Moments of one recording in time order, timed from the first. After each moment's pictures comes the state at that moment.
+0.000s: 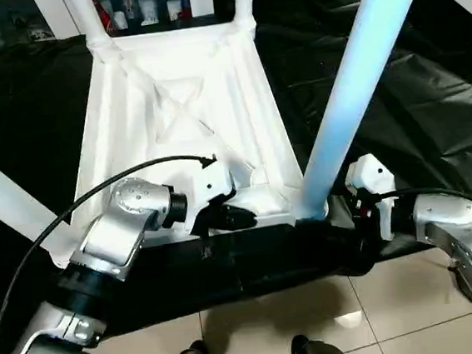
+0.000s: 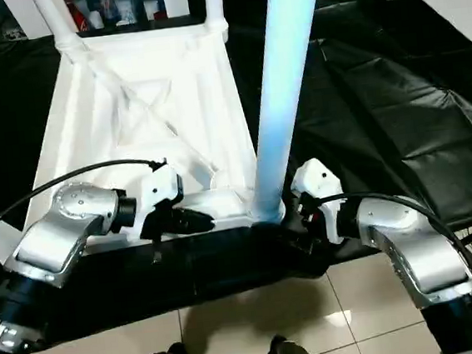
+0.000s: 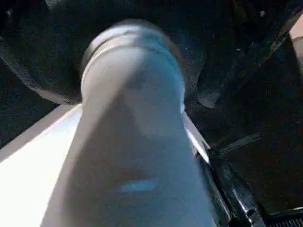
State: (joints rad) left arm -0.60 0.43 -0.35 0.23 -0.06 0.36 -1.23; right arm -0.29 -0.57 0.13 -0.01 0.27 0.37 0.95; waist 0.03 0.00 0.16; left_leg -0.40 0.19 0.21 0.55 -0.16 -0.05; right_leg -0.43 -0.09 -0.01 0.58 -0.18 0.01
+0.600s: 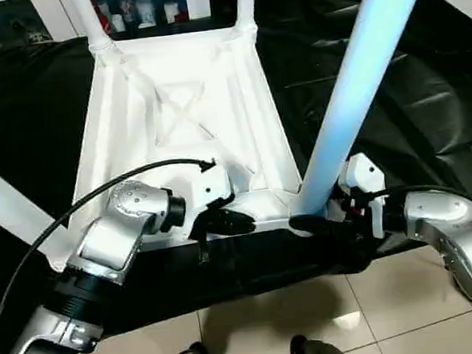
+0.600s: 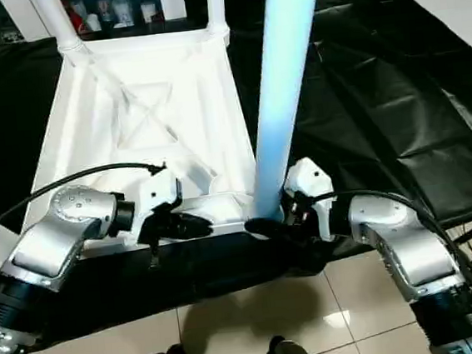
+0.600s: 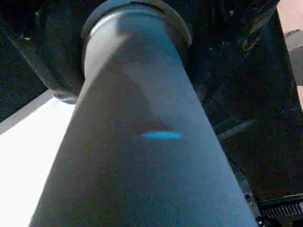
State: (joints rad) left arm -0.58 0.45 -0.35 0.20 -0.06 0.39 -1.22; right arm -0.31 -0.53 0.15 0.06 0.26 0.31 0.96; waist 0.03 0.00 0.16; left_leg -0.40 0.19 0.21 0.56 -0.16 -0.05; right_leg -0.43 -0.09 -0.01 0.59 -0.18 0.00
